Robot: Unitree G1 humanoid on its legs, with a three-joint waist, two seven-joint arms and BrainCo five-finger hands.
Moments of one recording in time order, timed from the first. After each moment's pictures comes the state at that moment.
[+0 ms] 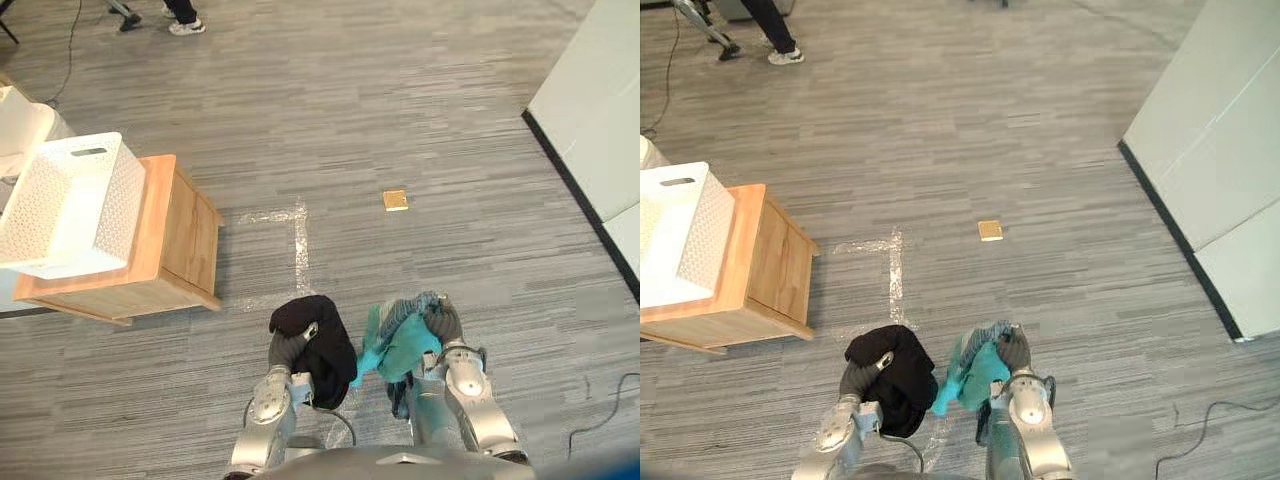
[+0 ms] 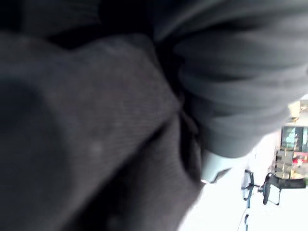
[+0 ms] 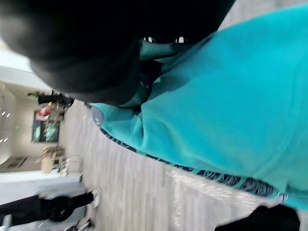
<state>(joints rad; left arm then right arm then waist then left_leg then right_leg) 0.23 0.00 -0.16 0.29 -0.24 -0.08 0.20 0.13 -0.03 0.19 0.18 -0.06 -0.06 -0.17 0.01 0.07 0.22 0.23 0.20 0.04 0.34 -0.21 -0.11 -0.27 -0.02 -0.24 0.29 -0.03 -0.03</state>
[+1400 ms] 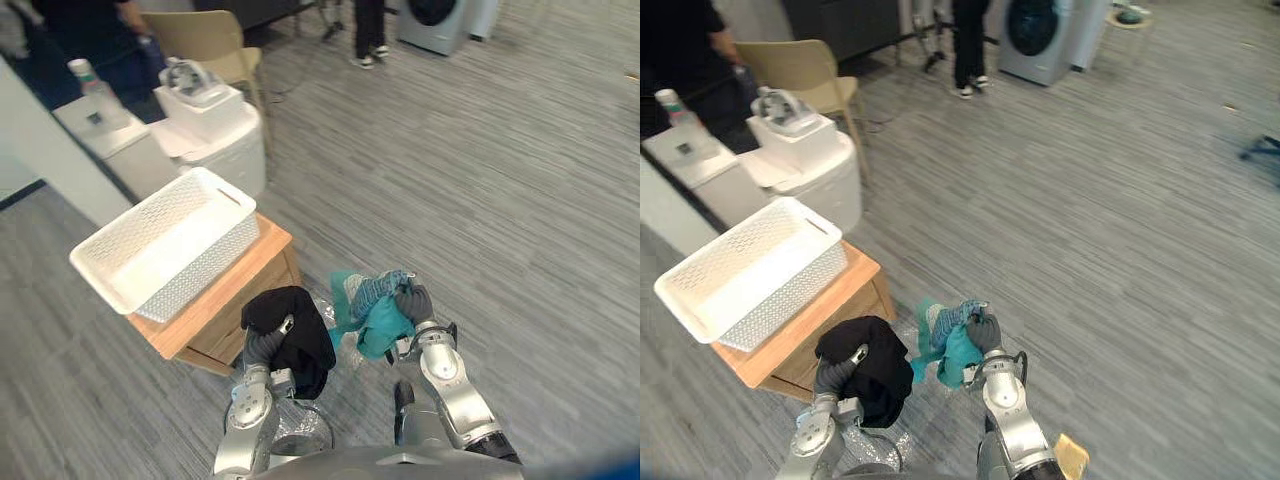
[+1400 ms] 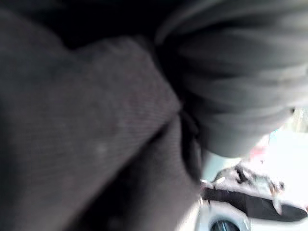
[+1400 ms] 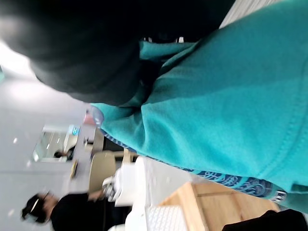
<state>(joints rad) 0.28 0.02 -0.11 0.19 -0.20 -0.10 0.24 0.07 -0.03 0.29 0.16 -0.10 -0.07 -0.19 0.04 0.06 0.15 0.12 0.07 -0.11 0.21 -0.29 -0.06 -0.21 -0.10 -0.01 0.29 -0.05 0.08</state>
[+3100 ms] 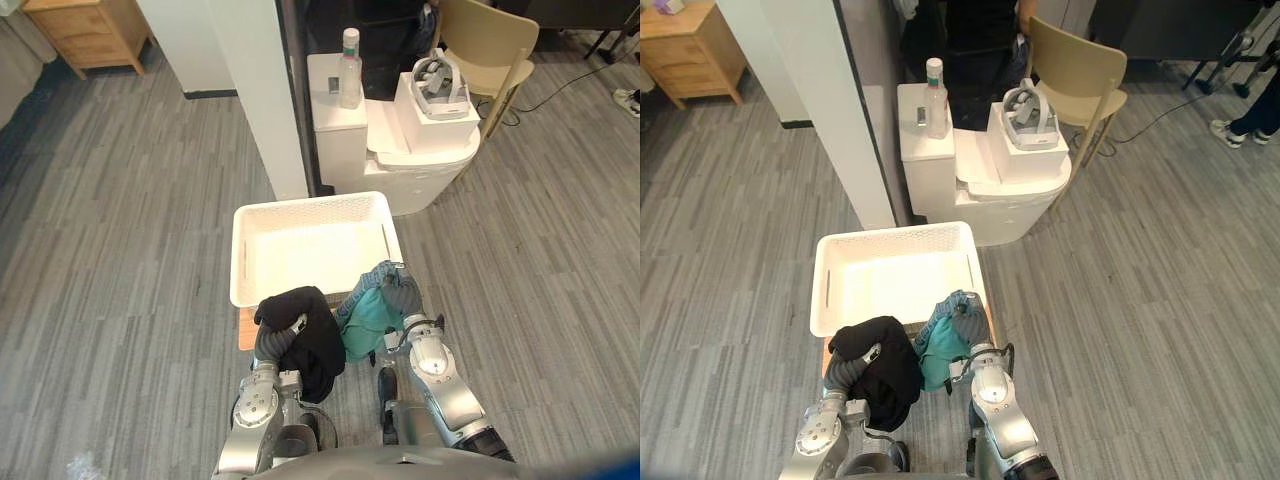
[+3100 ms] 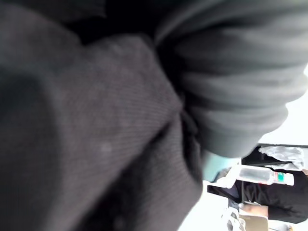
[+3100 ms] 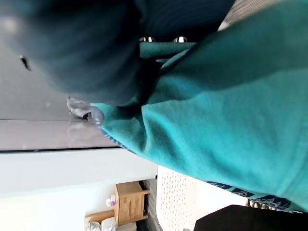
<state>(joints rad) 0.29 0.03 -0.14 0.15 -0.13 -0.09 0.18 0.06 0.02 0.35 0.11 -0.06 -0.10 -0.21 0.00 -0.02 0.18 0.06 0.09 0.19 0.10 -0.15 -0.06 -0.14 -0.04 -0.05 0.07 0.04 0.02</state>
